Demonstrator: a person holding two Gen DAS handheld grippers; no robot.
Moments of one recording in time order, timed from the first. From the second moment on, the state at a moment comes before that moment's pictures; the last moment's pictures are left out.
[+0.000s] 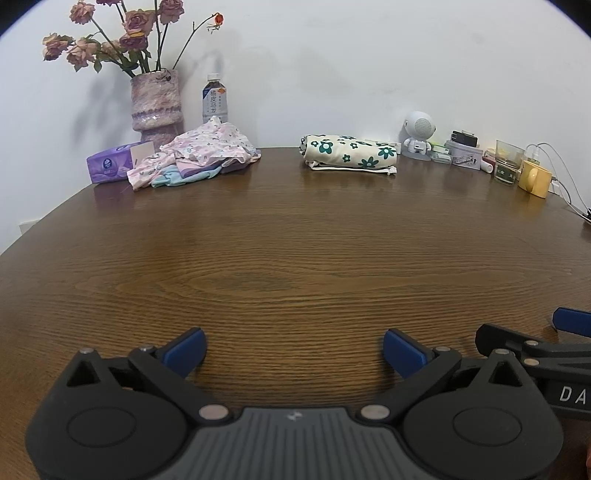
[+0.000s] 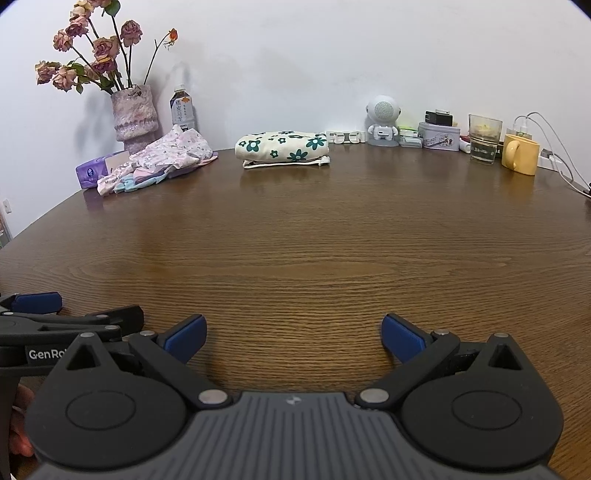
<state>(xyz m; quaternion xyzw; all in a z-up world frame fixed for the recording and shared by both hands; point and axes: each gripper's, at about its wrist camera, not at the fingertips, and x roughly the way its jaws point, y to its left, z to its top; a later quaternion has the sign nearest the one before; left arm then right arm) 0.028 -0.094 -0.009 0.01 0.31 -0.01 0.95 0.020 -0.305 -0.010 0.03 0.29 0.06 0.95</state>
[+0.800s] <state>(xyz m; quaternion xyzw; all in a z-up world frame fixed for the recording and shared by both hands) 0.027 -0.094 -0.009 0.01 0.31 -0.01 0.95 0.021 -0.309 -0.010 0.03 0.29 0.05 0.96</state>
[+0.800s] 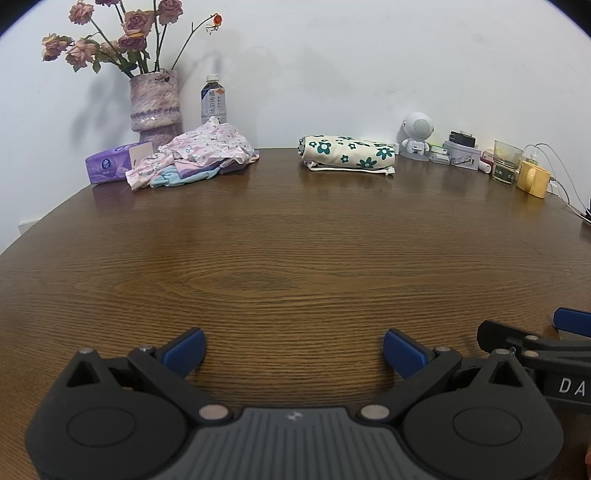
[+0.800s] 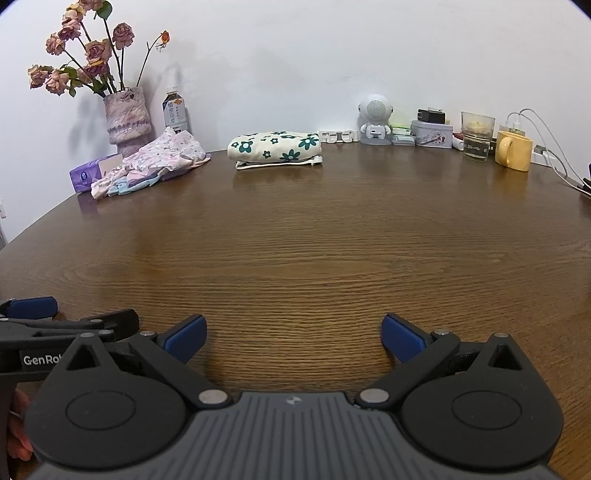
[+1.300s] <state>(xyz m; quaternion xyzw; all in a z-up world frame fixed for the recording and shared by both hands) 0.027 -0.094 -0.009 0.01 0.31 -0.01 0.95 0.022 -0.312 -0.009 0.03 0.29 0.05 0.95</state>
